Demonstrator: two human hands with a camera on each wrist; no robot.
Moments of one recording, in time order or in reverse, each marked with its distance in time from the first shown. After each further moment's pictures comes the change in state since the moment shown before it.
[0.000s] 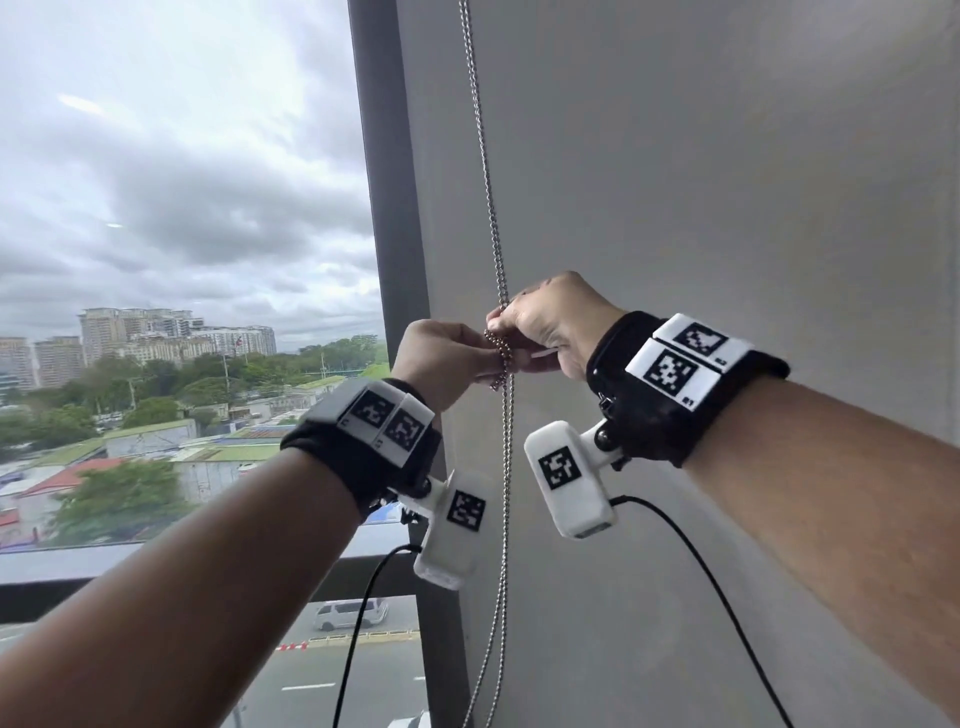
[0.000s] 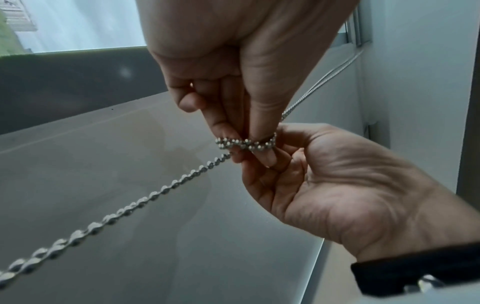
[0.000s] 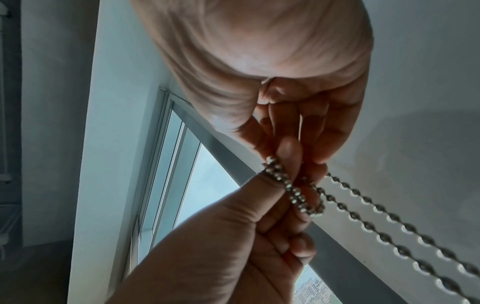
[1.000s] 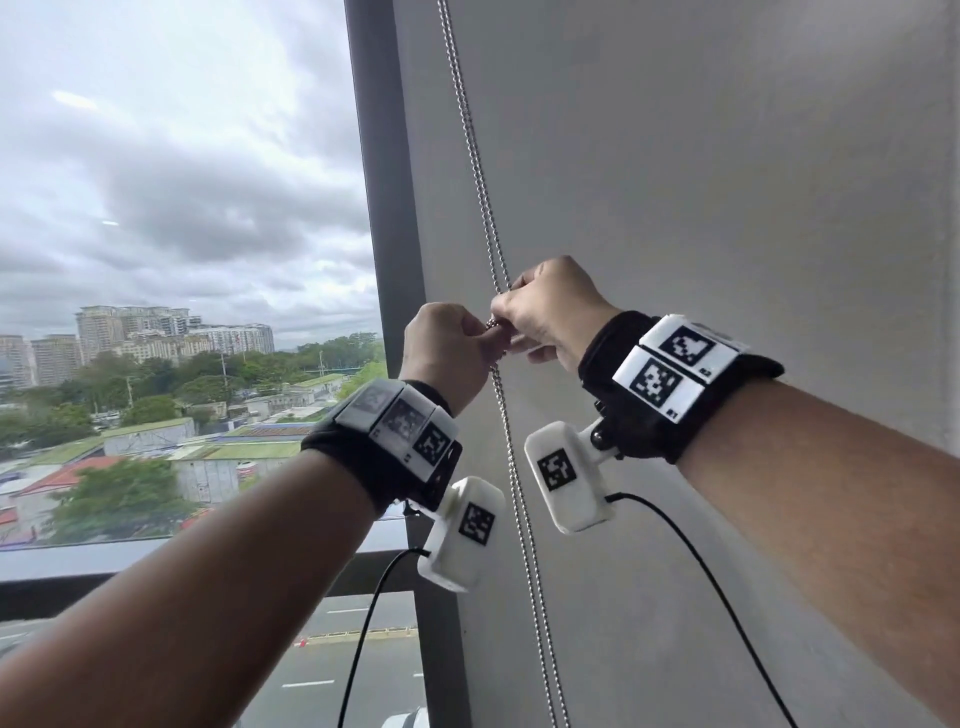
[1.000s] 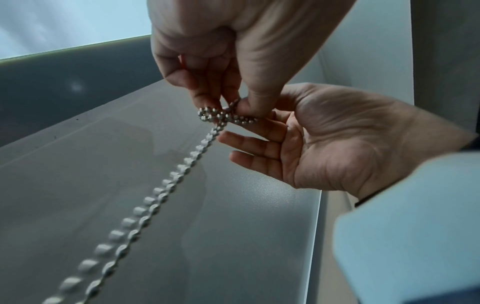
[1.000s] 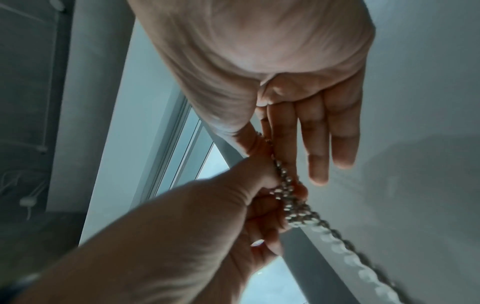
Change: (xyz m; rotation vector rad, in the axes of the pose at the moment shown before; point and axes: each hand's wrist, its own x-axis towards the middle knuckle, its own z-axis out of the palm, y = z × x) left_hand 0.009 -0.003 0.009 0.269 0.181 0.182; right_hand 0.003 -0.001 0.000 -0.159 0.100 -0.141
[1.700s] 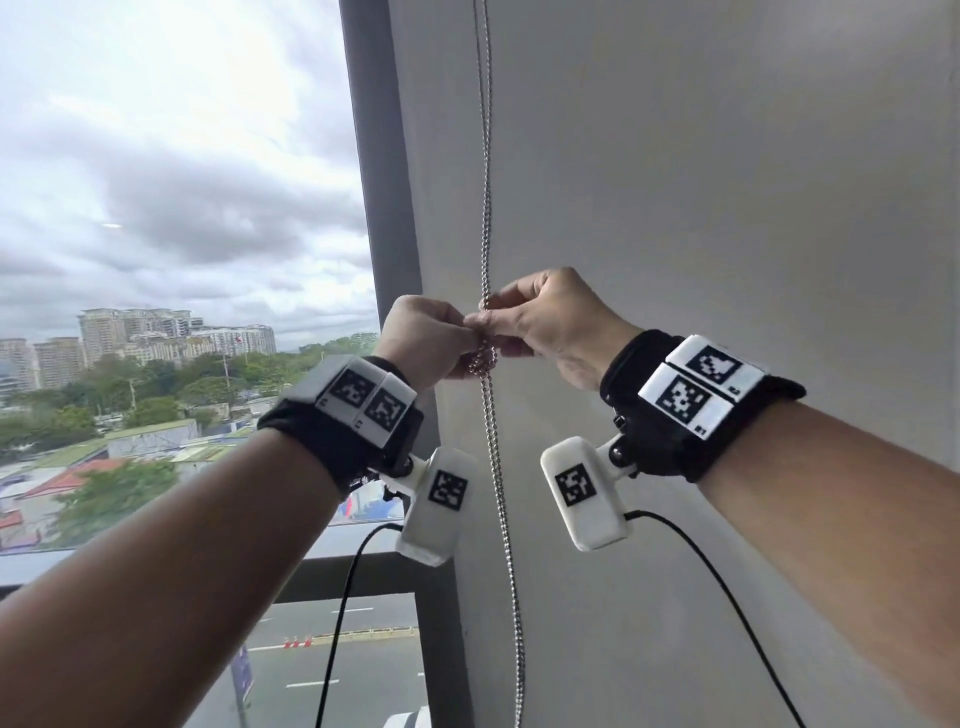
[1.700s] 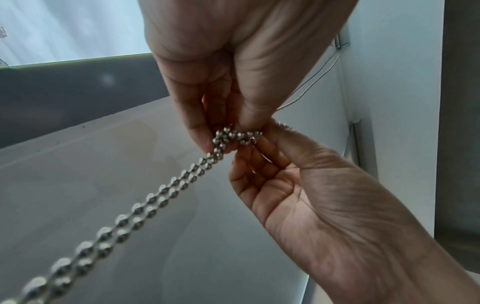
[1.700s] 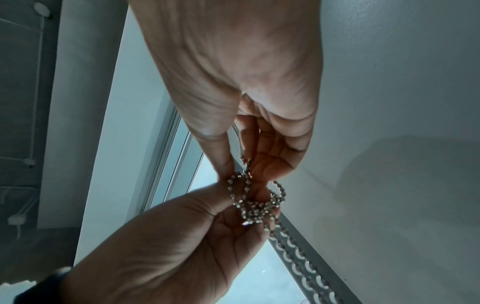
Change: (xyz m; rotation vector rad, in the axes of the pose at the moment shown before) left_hand 0.005 0.008 -0.019 -0.278 -0.178 -0.193; right_hand 0.000 0.023 -0.004 0.307 -0.155 -0.121
